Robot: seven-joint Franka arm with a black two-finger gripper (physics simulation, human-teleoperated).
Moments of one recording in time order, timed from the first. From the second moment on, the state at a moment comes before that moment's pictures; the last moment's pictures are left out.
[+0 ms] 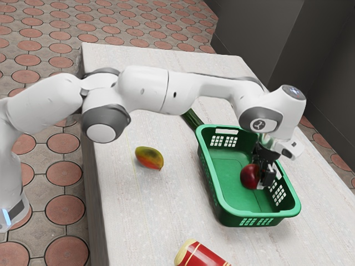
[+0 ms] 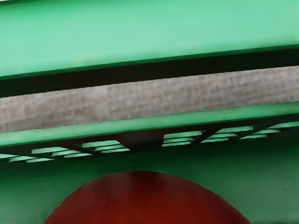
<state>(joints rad) -0.36 0.81 0.24 -0.88 -0.16 1.74 0.03</state>
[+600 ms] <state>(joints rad) -0.44 0.63 0.27 -0.93 -0.10 1.73 0.00</state>
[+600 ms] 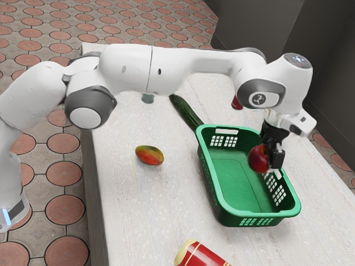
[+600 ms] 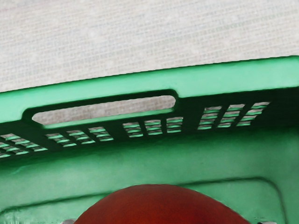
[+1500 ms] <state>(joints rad) -0.73 0.87 0.27 -0.48 -0.14 1.71 0.02</state>
